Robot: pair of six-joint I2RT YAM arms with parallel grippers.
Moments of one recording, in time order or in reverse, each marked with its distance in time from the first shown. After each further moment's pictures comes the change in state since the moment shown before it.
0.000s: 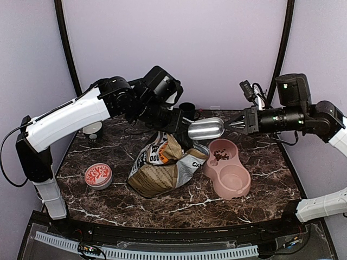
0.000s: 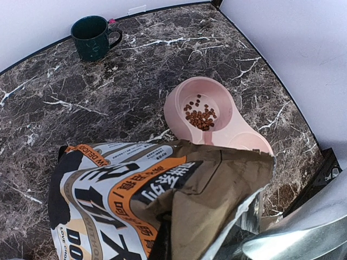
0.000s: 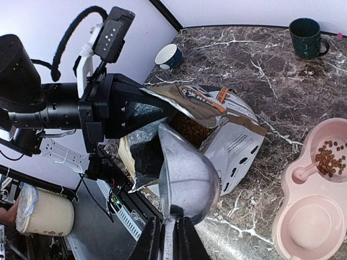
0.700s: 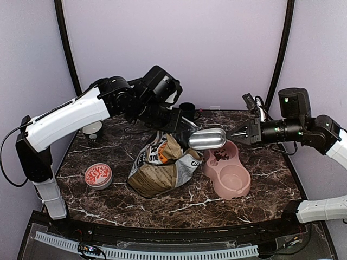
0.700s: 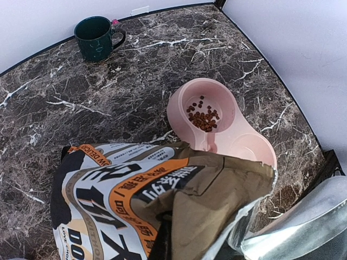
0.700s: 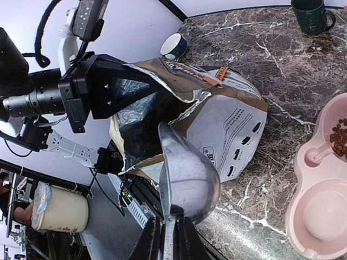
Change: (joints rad) left arm 0.003 -0.001 0.000 -0.001 0.002 0.006; right arm -0.085 -0.098 -0.192 0.108 -0.145 0.052
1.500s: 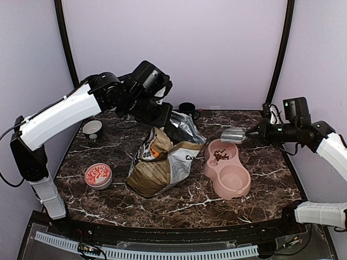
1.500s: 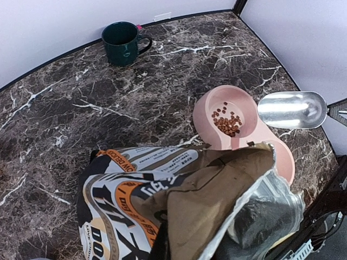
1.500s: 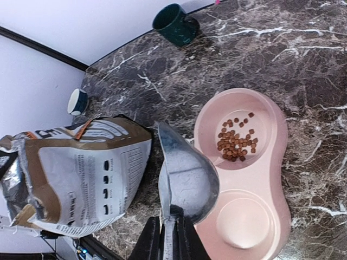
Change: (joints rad) left arm 0.068 -0.061 -0.037 -0.025 -0.035 0.062; right arm -0.423 0.048 -0.158 0.022 0.053 -0.070
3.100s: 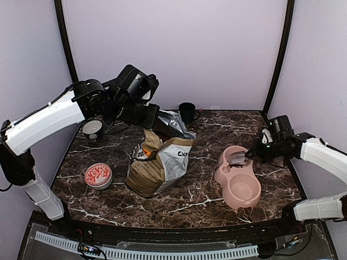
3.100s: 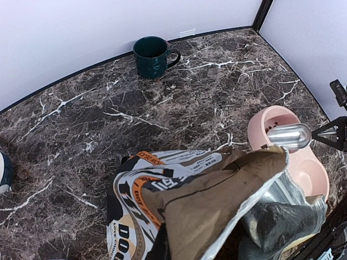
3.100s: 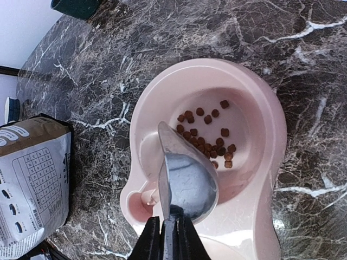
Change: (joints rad) left arm 0.008 -0.148 -0.200 0.102 -0.123 0.039; right arm -0.042 0.116 -0.211 0.084 0.107 0.029
